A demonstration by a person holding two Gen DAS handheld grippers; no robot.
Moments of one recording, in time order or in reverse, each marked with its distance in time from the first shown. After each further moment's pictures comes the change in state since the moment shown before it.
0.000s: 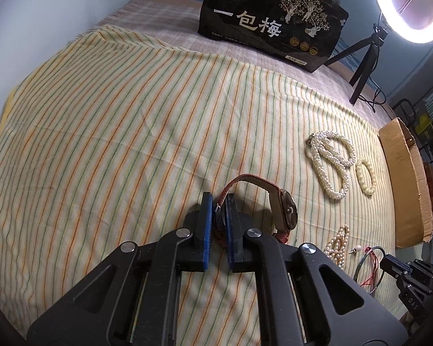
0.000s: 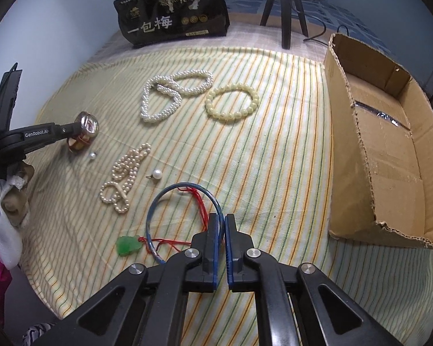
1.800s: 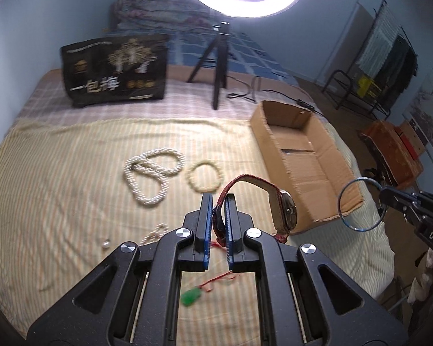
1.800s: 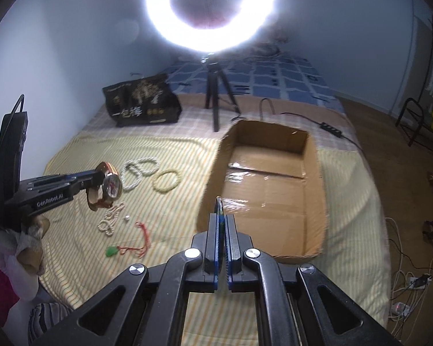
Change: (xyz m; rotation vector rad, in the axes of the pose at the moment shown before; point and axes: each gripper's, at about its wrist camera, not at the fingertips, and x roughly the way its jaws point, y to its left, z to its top) left arm -0.087 -0.196 -0.025 0.309 -0.120 -0.203; right arm -0.157 -0.094 -0.008 0.038 -0.277 -0.087
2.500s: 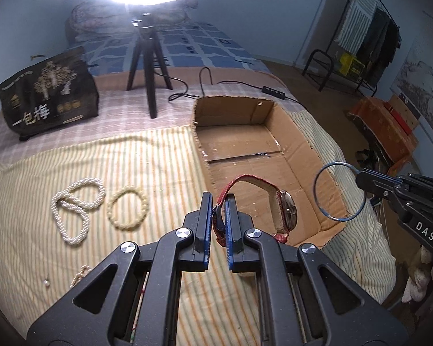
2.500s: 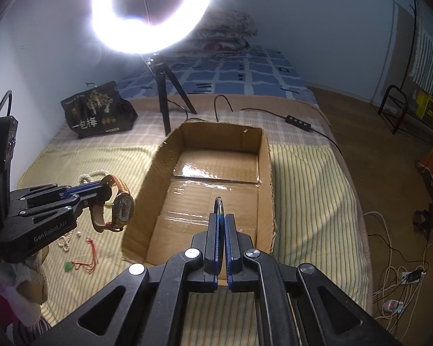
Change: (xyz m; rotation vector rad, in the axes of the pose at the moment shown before) left arm 0.072 -0.095 0.025 0.130 0.030 -0.036; right arm 0.034 -0.075 0.014 0.067 0.020 -0.074
